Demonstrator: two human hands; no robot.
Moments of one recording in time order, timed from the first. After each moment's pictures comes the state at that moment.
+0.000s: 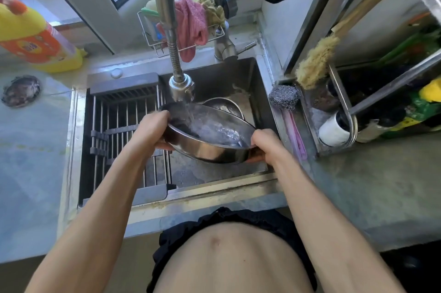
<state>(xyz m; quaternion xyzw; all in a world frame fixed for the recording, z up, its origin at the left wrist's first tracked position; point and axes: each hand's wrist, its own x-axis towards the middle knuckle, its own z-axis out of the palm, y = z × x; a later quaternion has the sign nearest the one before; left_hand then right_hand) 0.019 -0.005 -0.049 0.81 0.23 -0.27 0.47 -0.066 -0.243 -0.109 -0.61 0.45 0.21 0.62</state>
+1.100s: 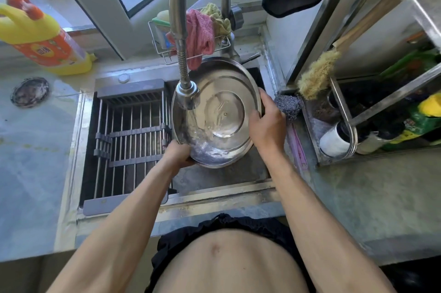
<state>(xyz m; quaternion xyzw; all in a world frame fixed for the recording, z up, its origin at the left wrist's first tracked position) -0.011 -0.021 -0.128 0.72 0.28 -0.30 0.56 -0.053 -0.231 -0.059 -0.85 0.23 -0.16 0.45</state>
